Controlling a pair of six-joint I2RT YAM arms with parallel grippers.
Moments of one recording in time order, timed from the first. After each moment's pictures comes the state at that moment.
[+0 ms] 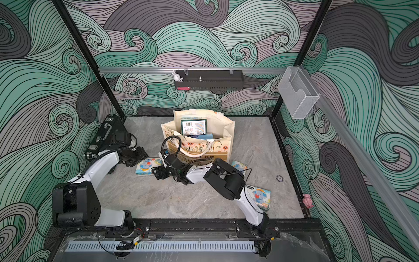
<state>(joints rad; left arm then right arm) 0.07 1.42 0.97 -0.71 0.17 -0.47 1.03 2.21 1.32 0.40 -0.17 0.54</state>
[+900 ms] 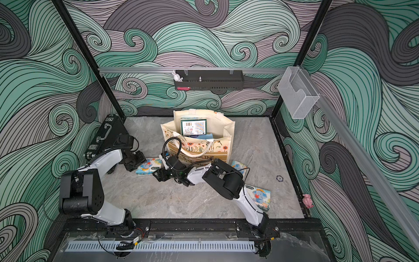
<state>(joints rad) 0.08 1.53 0.95 -0.70 0.09 -0.55 1.03 2.22 1.27 0.46 -0.22 0.54</state>
